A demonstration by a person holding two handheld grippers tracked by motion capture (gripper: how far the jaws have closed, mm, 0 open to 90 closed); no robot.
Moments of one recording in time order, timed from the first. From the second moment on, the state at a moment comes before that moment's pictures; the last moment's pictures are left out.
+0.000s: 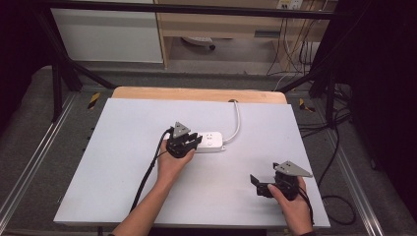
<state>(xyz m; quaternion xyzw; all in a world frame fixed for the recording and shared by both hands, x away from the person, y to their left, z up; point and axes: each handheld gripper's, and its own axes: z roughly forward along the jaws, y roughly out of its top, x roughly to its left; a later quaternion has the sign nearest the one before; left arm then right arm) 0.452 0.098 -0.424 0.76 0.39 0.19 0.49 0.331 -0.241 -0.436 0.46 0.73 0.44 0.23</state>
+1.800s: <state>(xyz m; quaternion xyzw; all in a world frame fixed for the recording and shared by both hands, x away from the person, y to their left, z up) 0.381 0.235 -0.384 0.71 0.43 0.21 0.51 0.334 -0.239 -0.438 0.46 0.74 0.44 0.23</state>
